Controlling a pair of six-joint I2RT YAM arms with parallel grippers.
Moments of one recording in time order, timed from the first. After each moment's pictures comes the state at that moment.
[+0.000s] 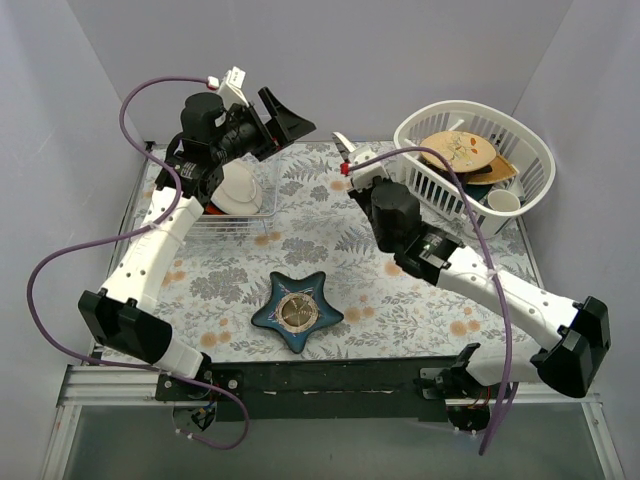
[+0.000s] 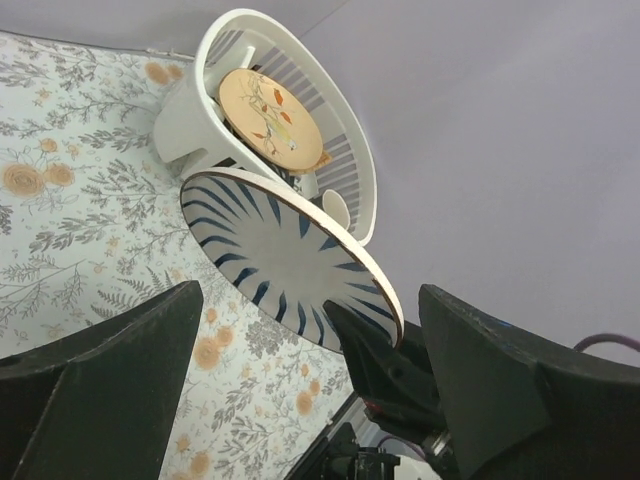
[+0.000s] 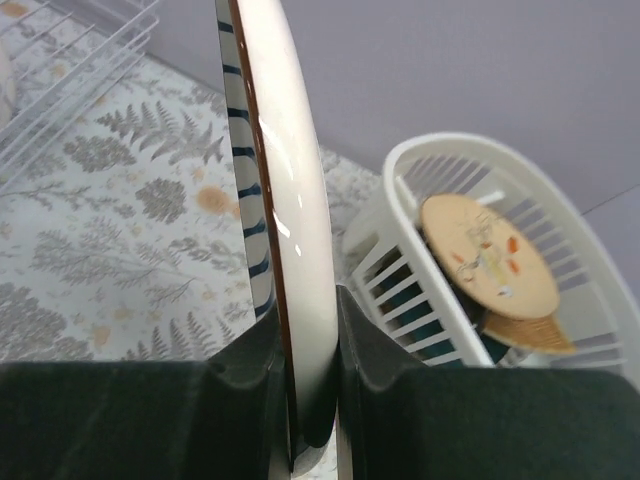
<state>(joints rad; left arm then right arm) -0.35 1.49 1.66 -0.30 0.44 -0.82 0.85 1.27 1.19 -0.15 0.62 -0.24</state>
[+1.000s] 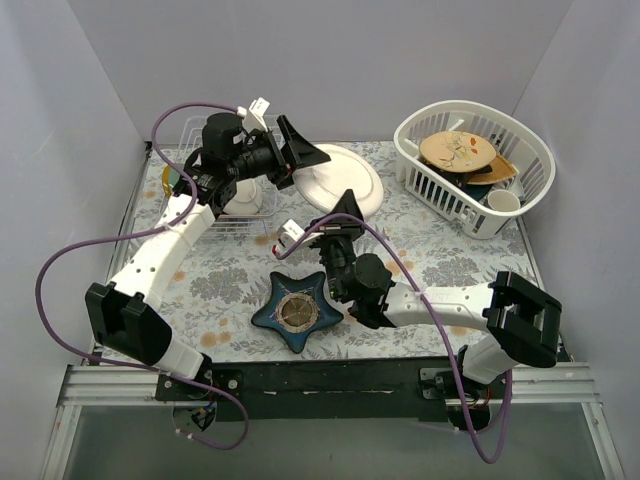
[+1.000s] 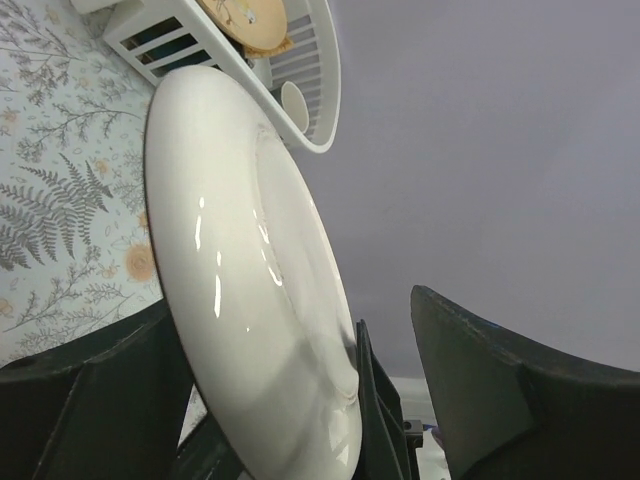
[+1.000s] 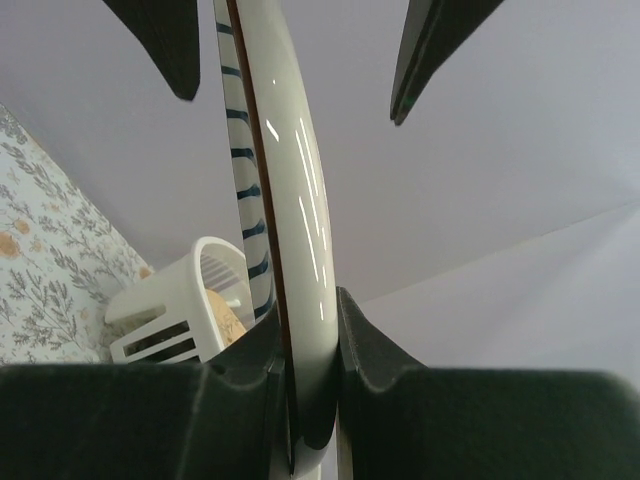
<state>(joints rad) -0.38 1.49 1.51 -0.27 0.62 -0.95 1.23 1.51 0.87 1.12 0.98 -1.63</state>
